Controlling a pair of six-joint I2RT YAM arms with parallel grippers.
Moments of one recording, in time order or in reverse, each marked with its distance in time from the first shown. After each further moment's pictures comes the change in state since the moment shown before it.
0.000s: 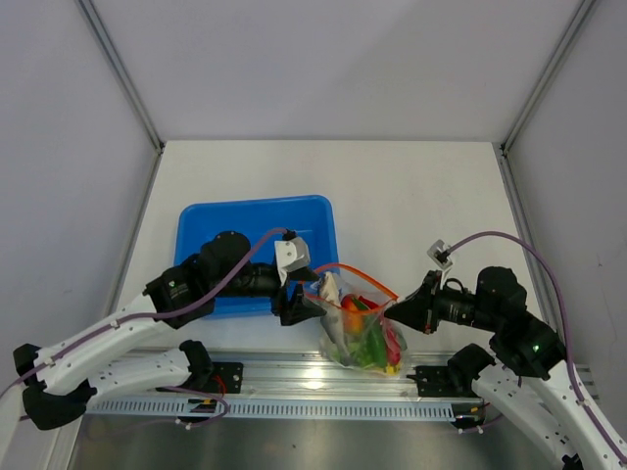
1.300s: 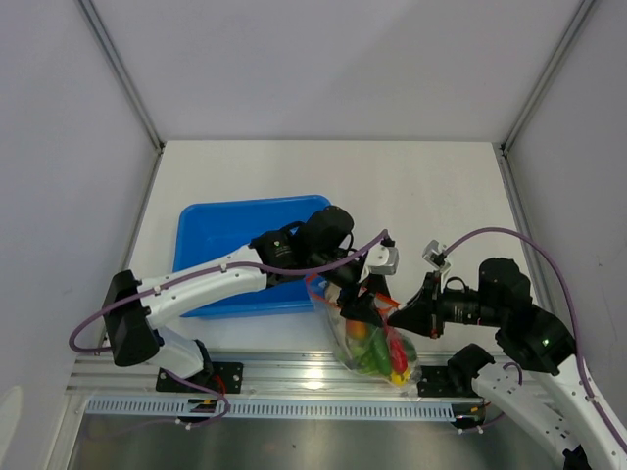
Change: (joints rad) left arm -0.089 0.628 0.390 0.063 0.395 0.203; right arm 0.000 0.078 0.126 -0.137 -0.115 -0.145
